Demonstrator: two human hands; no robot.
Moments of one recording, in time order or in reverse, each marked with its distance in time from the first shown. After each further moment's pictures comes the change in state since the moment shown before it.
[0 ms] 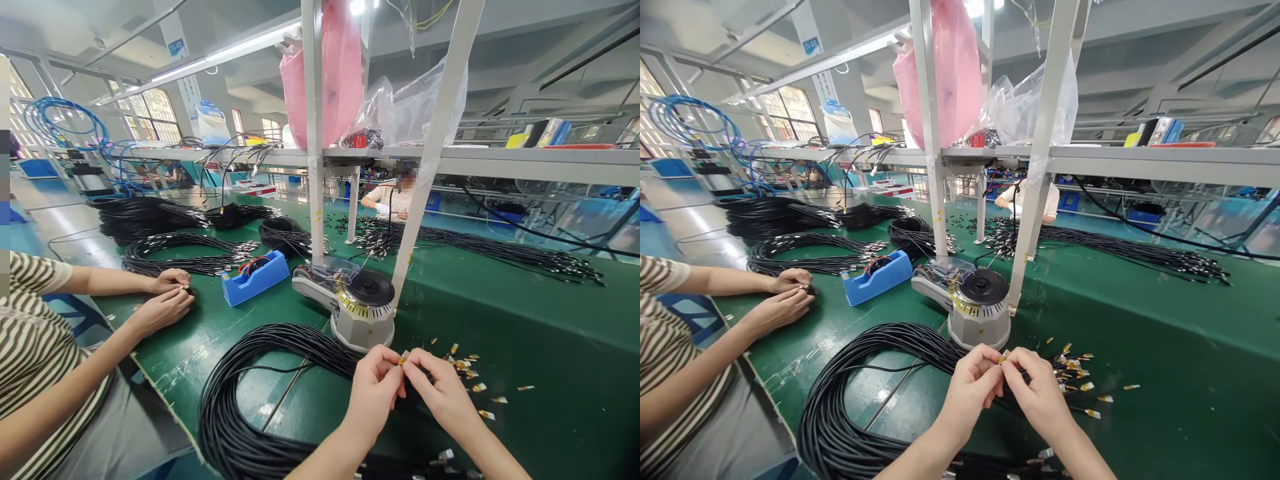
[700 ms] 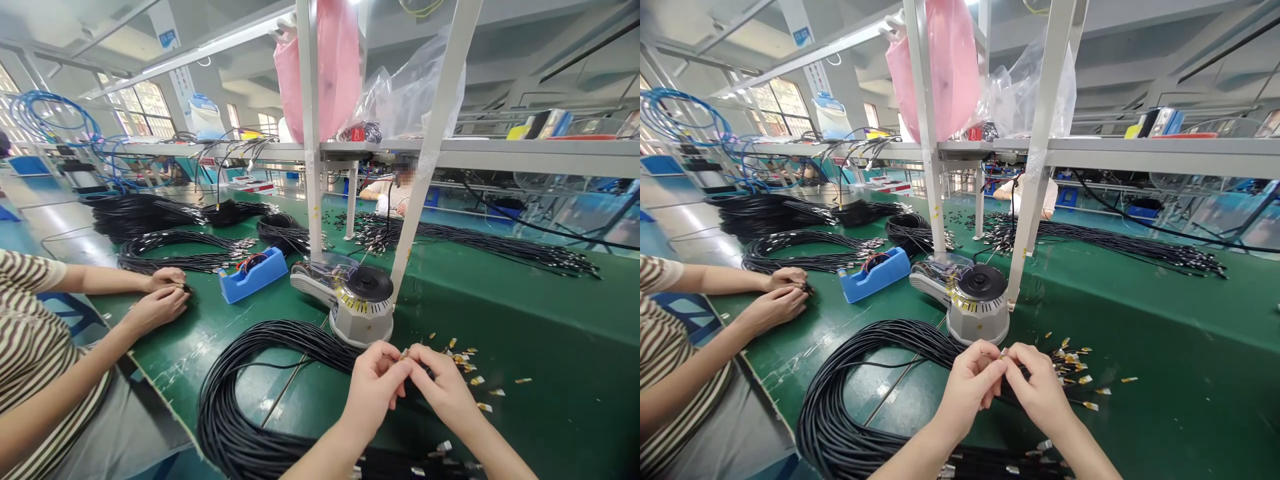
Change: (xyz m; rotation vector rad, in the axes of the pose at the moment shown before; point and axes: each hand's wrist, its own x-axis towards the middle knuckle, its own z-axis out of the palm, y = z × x) left_hand -0.003 0.004 0.000 -0.004 -0.034 -0.008; right_hand 0.000 -0.001 -0.002 -0.042 0.020 -0.041
